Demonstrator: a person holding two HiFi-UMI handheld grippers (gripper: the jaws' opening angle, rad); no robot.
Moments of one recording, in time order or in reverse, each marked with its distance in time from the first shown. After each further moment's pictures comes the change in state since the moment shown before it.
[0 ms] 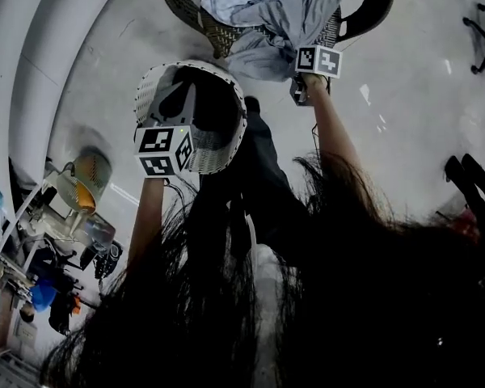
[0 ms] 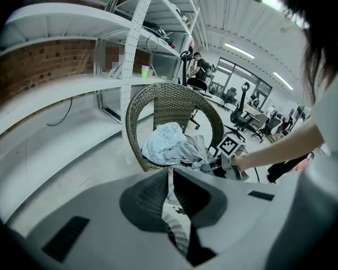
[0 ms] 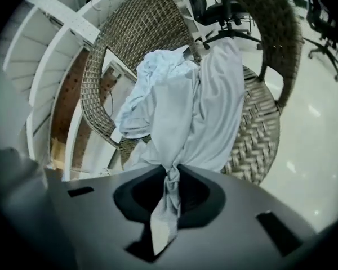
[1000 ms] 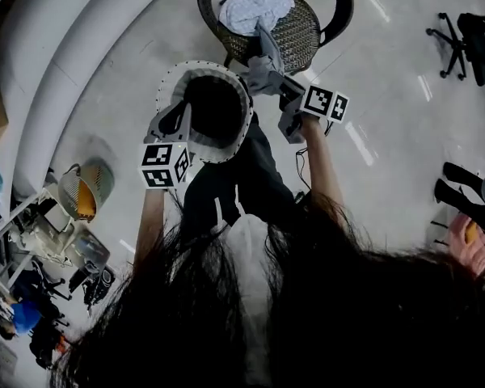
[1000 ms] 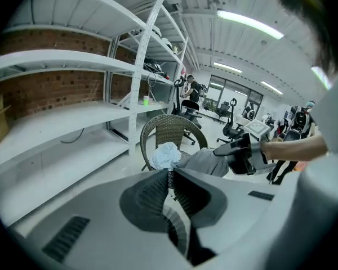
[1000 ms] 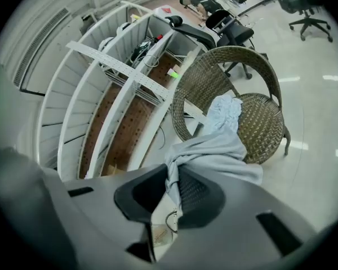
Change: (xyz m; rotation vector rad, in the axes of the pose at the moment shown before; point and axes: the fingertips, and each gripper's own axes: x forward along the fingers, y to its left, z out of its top) left arm -0.204 -0.015 -0.025 0.064 -0.197 0.010; right arm -0.222 0.217 -0.086 0.072 -0.366 0.442
